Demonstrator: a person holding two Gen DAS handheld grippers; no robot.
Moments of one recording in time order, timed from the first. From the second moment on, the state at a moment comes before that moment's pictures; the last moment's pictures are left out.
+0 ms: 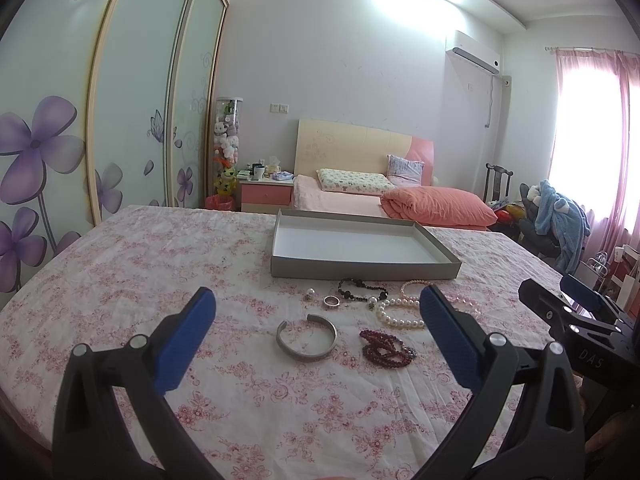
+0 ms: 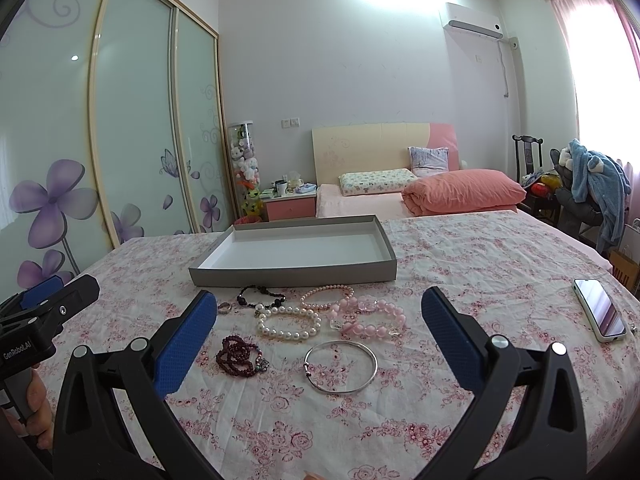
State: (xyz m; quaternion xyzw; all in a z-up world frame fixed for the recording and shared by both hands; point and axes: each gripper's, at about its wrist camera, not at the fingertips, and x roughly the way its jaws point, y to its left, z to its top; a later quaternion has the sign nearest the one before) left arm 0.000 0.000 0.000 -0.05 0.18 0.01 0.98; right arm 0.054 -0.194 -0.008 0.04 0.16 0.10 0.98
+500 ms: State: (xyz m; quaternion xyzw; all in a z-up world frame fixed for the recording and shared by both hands) left arm 0.001 0.001 0.000 -0.06 0.18 0.01 0.98; right arm 0.055 -0.194 -0.009 0.04 0.17 0.10 0.98
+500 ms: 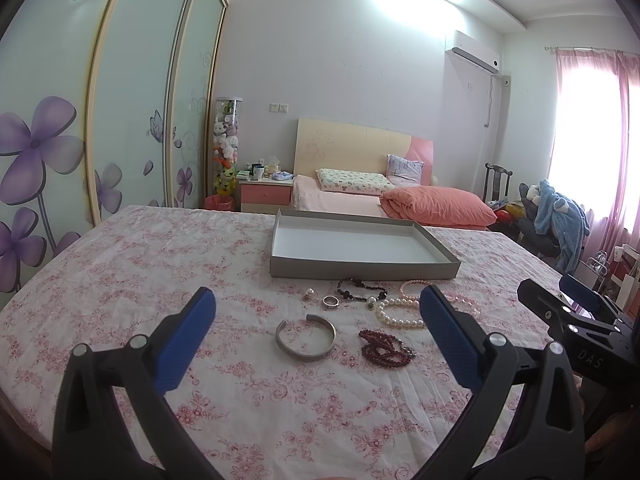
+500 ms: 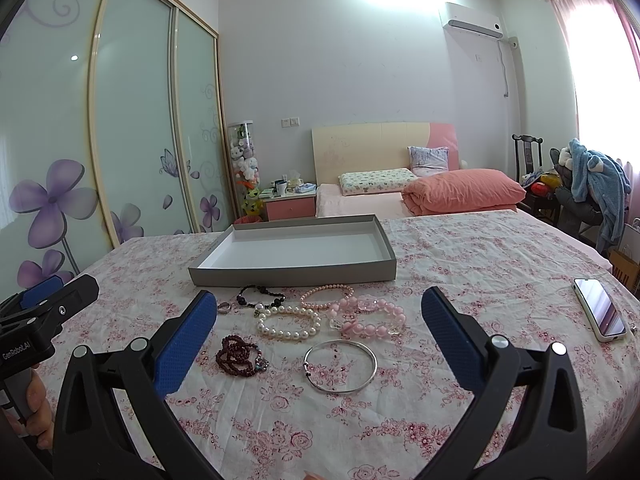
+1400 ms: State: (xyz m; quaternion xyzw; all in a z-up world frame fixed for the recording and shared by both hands) left arm -0.001 0.000 -0.003 -0.05 0.19 0.01 0.98; right arm 0.056 -0.192 -0.008 0.04 0.17 0.10 0.98
